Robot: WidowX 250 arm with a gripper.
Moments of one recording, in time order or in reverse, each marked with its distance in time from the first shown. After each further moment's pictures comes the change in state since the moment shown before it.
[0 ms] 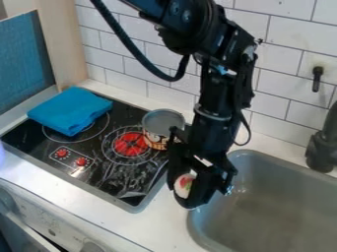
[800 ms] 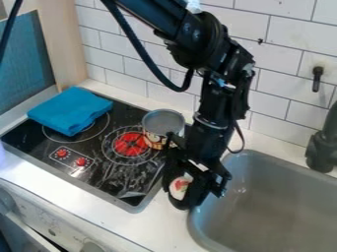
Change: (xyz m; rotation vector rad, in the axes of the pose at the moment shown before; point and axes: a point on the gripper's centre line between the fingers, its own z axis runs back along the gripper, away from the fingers) arm 0.008 0.017 -0.020 0.034 0.076 0.071
